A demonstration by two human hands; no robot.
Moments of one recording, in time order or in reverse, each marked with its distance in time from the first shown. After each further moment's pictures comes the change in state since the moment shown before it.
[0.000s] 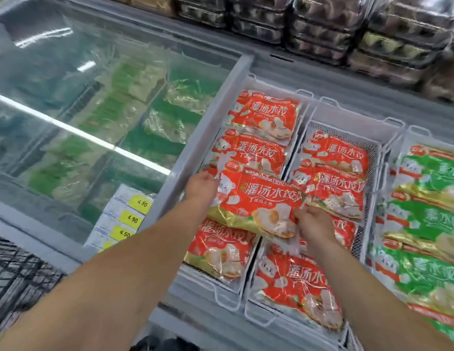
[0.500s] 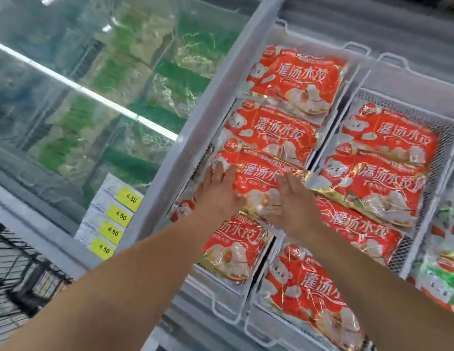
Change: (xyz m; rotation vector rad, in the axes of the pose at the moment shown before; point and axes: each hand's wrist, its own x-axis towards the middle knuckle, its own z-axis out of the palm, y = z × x) left_hand 0.051 -0.056 0.044 1.012 -0.182 0.278; right_hand 0.092 0.011 0.072 -1.162 -0.387 -0.674
